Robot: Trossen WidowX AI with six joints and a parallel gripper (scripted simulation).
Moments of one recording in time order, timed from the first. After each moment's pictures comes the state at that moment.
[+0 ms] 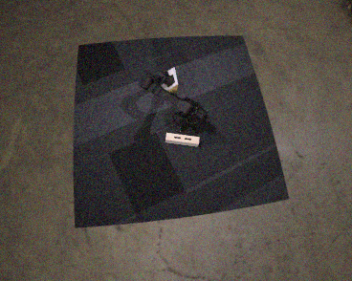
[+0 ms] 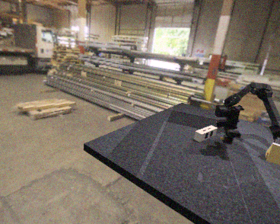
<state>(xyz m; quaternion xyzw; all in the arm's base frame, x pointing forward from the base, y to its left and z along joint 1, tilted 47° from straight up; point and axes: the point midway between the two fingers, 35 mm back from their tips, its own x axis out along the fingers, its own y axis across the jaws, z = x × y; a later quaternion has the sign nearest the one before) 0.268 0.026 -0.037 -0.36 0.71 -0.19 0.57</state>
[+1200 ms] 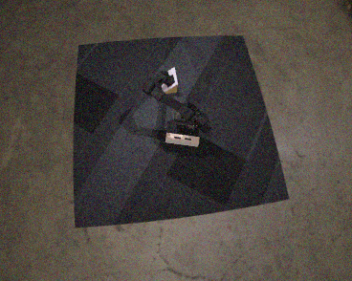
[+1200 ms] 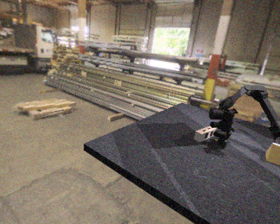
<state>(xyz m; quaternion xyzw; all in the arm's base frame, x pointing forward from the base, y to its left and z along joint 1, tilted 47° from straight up) 0.291 0.019 -0.064 -0.18 0.64 -0.37 0.65</state>
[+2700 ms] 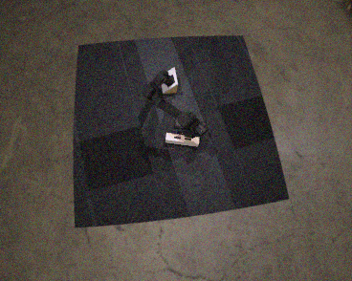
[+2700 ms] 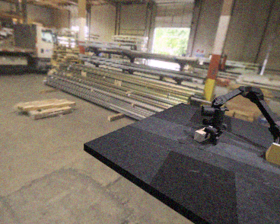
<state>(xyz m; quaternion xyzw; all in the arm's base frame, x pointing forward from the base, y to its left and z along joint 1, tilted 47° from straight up) 0.340 0.007 -0.057 -0.14 0.63 -0.40 0.66</state>
